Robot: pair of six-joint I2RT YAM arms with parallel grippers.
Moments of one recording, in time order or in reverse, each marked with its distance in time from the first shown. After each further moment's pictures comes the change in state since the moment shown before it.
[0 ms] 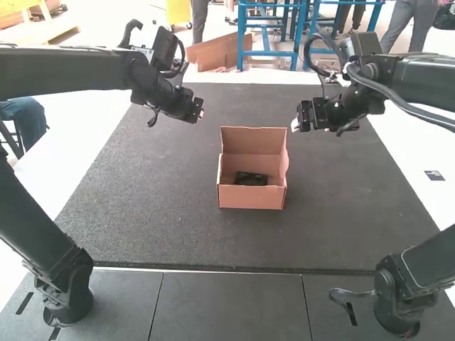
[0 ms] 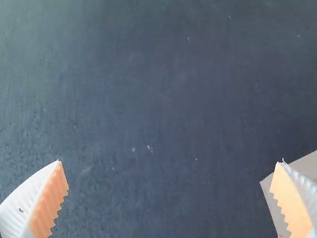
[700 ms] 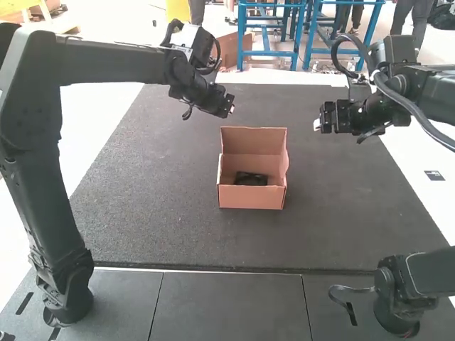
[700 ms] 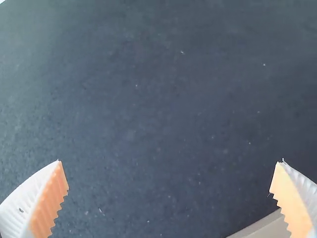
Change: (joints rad) left arm -0.105 0.255 0.228 0.047 -0.005 0.000; right arm -0.107 -0.176 -0.126 0.042 0.039 -0.001
